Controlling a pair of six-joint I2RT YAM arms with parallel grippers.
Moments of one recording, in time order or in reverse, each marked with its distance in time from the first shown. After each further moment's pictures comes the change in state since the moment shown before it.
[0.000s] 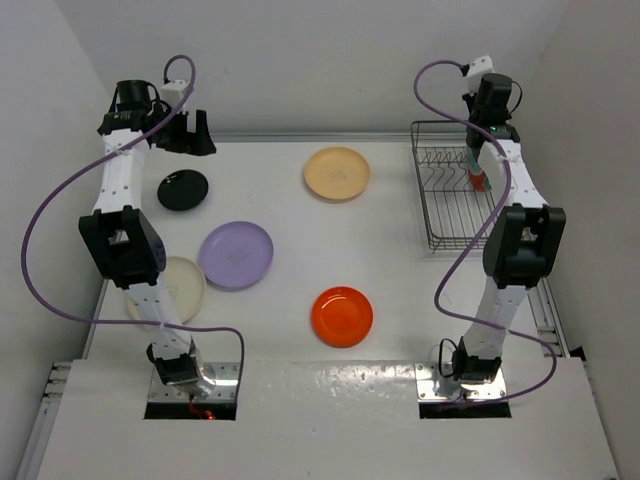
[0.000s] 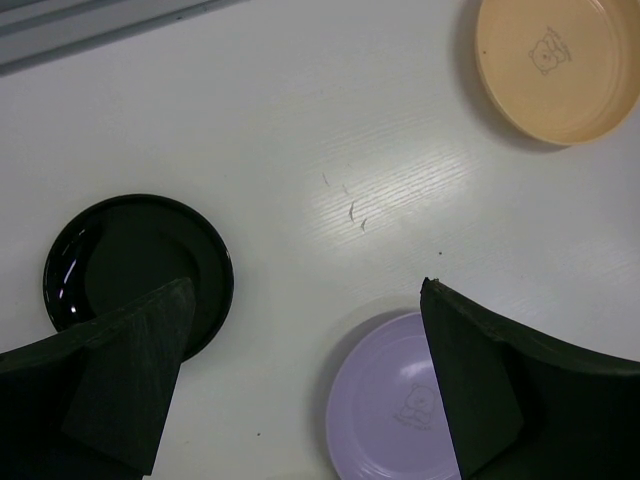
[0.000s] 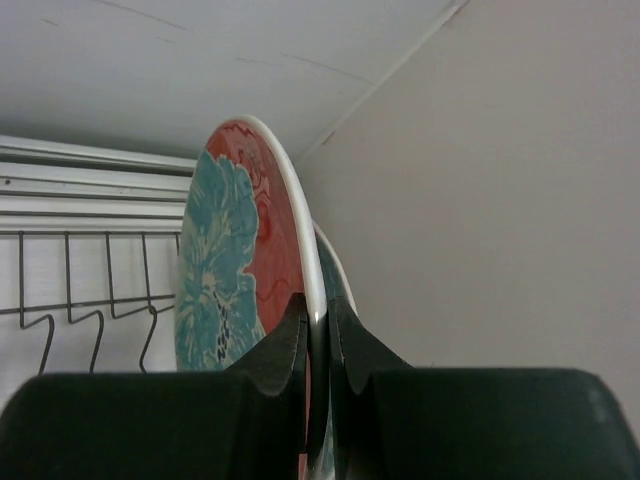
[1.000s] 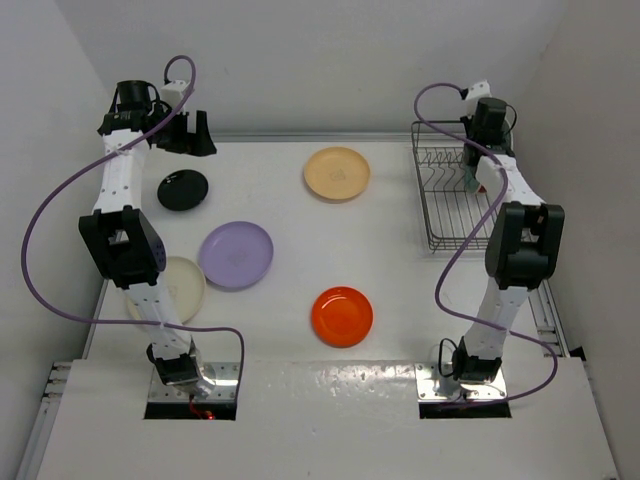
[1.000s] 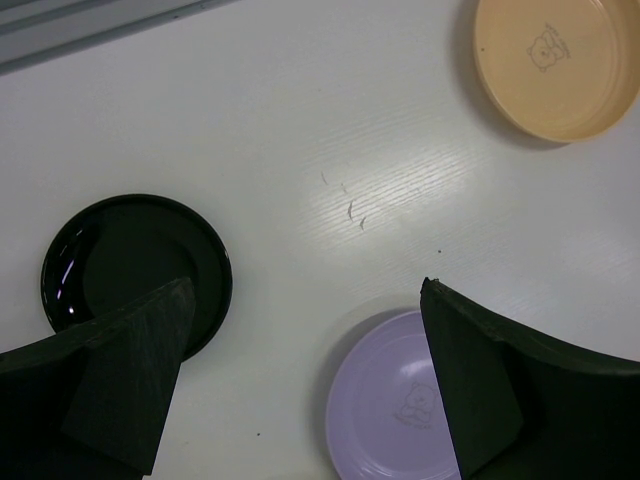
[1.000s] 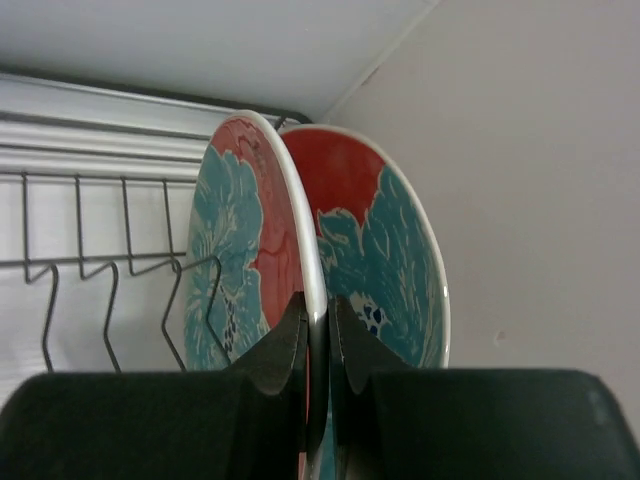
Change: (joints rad) left arm 0.000 0.000 -0.006 0.000 0.005 0.005; right arm -0.021 -0.004 -0.214 0.121 -0.027 0.034
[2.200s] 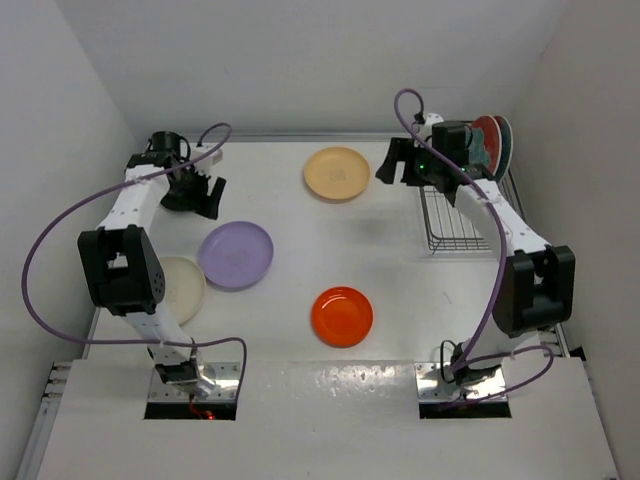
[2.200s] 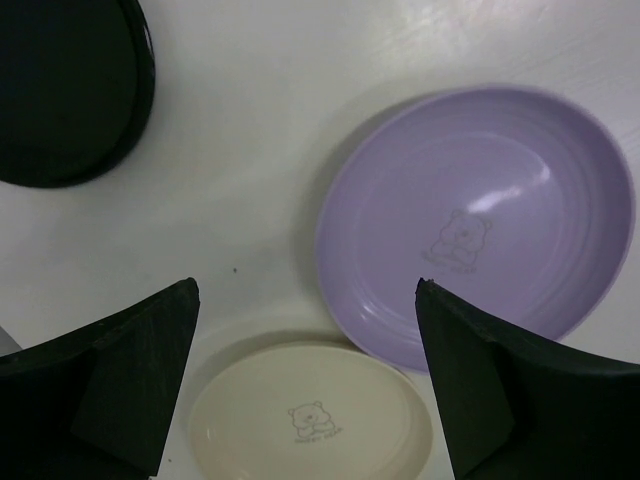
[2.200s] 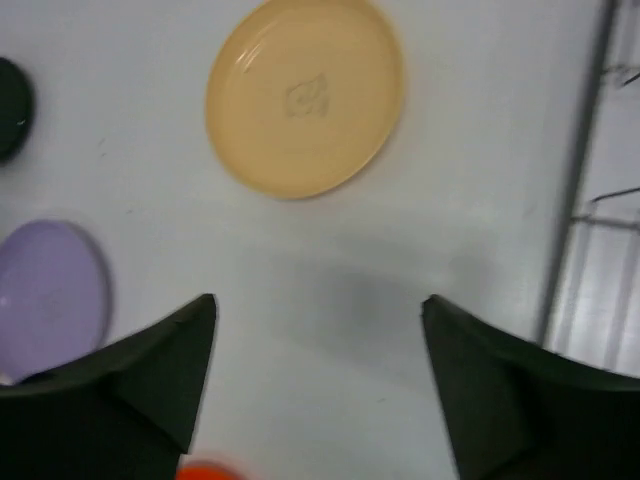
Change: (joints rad) left arm -0.088 -0.232 -0.511 -0.024 -0.284 0.203; right arm 0.243 -0.351 -0.247 -0.322 -0.573 0.721
